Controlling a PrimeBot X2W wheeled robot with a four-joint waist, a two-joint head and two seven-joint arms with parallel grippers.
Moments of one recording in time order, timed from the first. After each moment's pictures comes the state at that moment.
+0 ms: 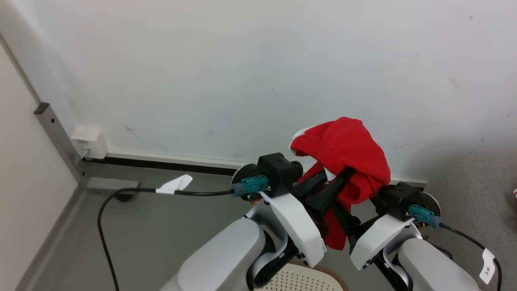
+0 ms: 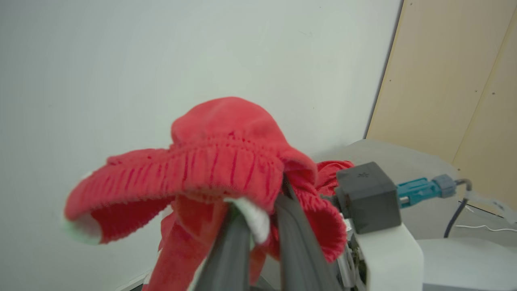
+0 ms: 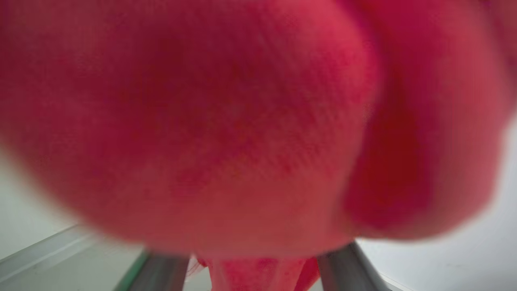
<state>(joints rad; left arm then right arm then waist) -0.69 0.06 -0.83 0.28 -0.60 -0.08 -0.08 -0.58 -0.18 0.72 0.61 0.60 0.13 -0.26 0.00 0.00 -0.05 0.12</state>
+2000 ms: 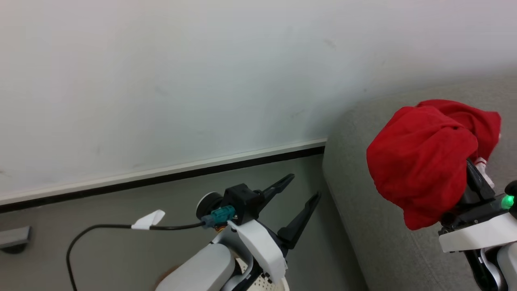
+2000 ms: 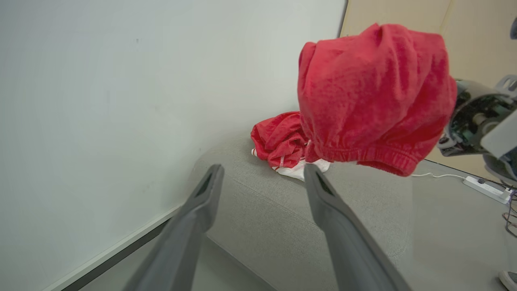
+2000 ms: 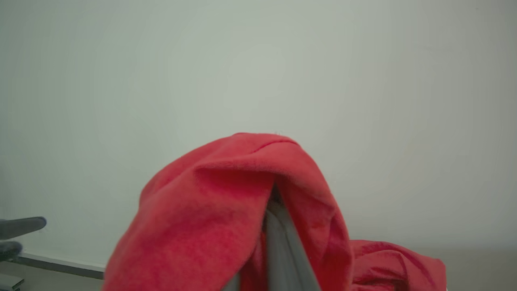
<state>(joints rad) -0.60 0.17 -0.88 0.35 -0.59 -0.04 -0.20 -0.33 -0.34 0.25 0.17 0.48 0.13 -0.26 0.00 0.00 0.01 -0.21</state>
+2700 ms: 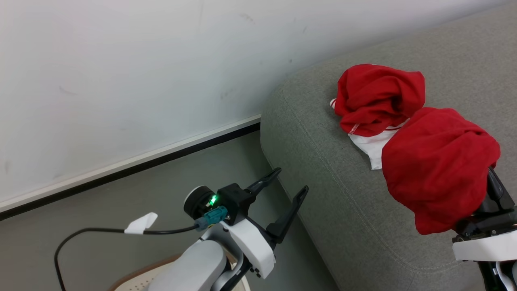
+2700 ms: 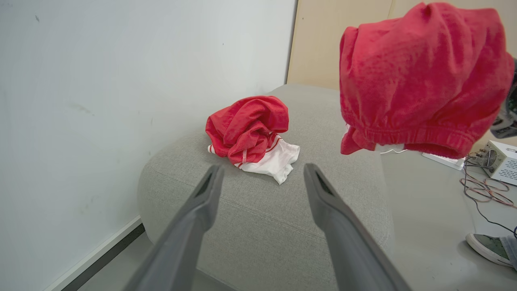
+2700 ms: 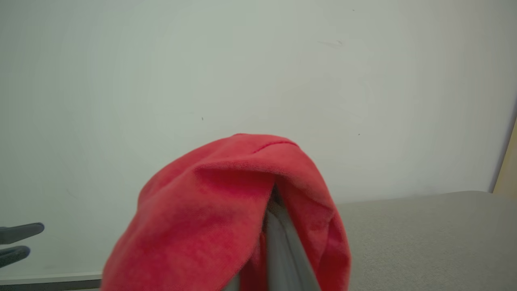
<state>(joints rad) -0.62 0.20 -0.88 0.39 -0.51 -0.02 -0.26 -0.24 -0.31 0.14 0.07 0.46 0.13 -0.26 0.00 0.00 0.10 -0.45</state>
